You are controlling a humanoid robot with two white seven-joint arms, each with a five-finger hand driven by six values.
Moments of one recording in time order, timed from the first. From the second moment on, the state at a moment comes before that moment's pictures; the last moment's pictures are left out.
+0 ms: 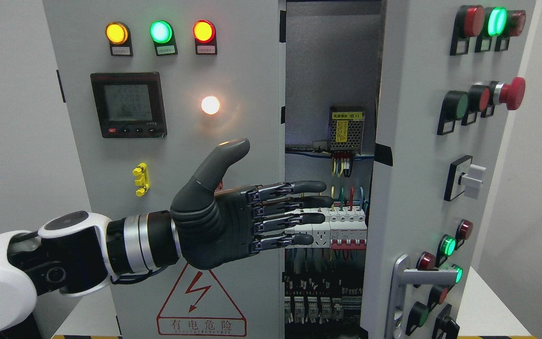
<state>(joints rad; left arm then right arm) -1.70 0.81 -1.48 -1.81 1.87 0.06 -0.32 0.11 0.12 0.06 -0.08 0.00 0.06 0.06</state>
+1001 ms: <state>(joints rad) -1.69 0.57 -1.44 -1.69 1.88 0.06 -0.31 0.11 0.12 0.06 -0.08 0.00 0.06 0.06</state>
